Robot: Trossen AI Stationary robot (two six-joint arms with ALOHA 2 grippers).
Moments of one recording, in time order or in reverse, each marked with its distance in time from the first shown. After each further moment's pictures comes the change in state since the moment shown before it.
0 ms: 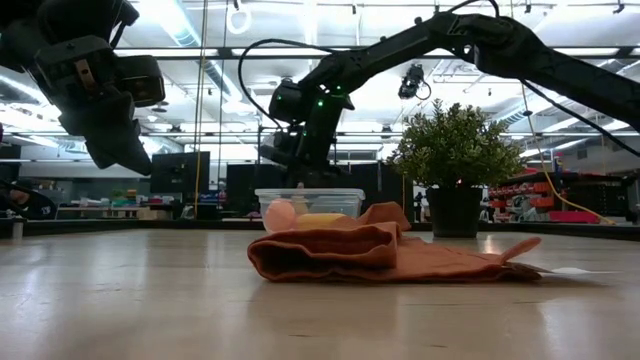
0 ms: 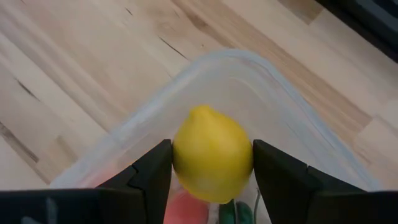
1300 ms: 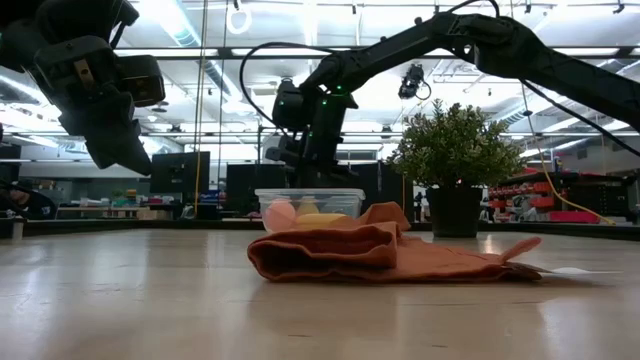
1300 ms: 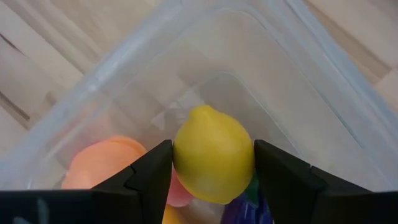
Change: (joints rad) left arm 0.000 0.000 0.000 0.000 0.000 0.002; right arm -0.002 0.000 0.000 -0.112 -0.079 0.002
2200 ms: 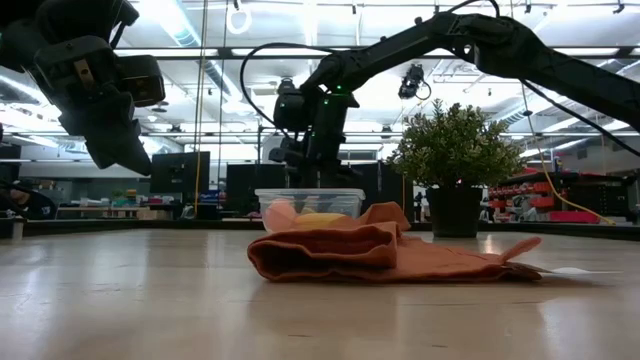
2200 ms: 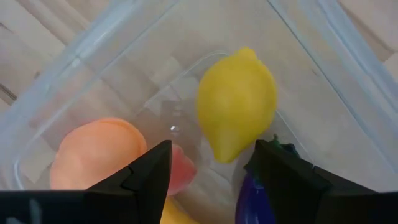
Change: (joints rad) left arm 0.000 0.000 0.000 0.000 0.000 0.000; right arm 0.001 0.000 0.000 -0.044 -0.011 -0.022
